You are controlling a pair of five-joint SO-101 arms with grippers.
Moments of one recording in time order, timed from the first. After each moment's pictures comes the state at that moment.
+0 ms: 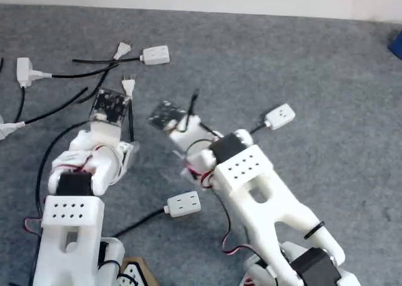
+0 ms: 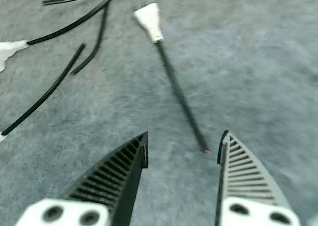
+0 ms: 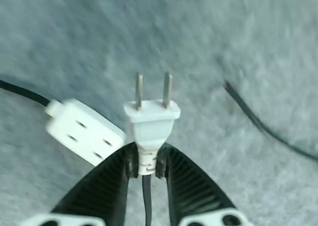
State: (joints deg) left arm -6.5 -55.4 61.4 50.5 -16.4; right arm -40.9 -20.6 30.6 66.6 24.0
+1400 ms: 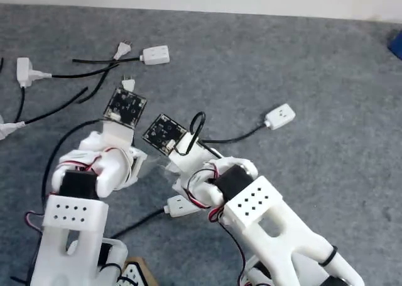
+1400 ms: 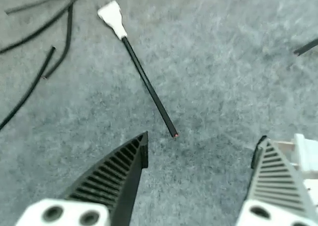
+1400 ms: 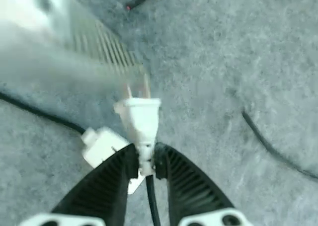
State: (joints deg) left arm 2.0 -55.5 57.2 60.3 -15.8; right arm -45.3 -36.5 43.5 57.4 17.9
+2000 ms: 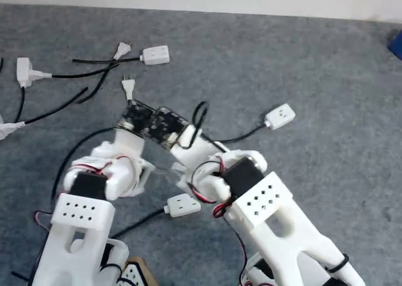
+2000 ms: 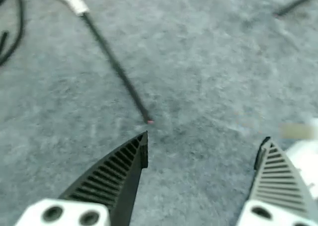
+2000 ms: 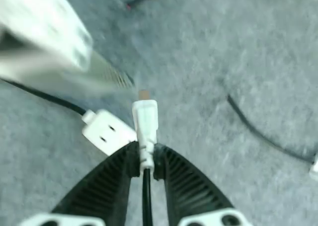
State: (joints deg) left arm 2.1 -55.4 62.6 58.0 -16.0; right arm -42.5 -36.7 35.2 70.5 20.5
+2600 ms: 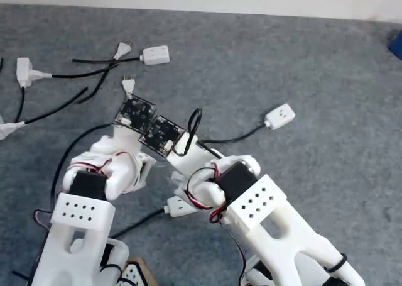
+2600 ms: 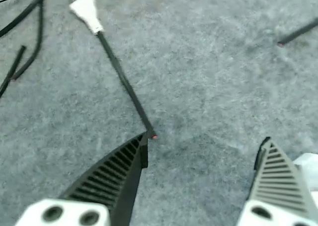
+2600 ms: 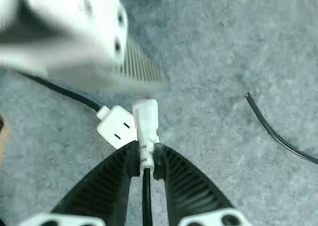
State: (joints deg) left arm 3.8 -55.4 61.1 56.2 -14.3; right arm -46.6 -36.7 36.5 69.8 18.2
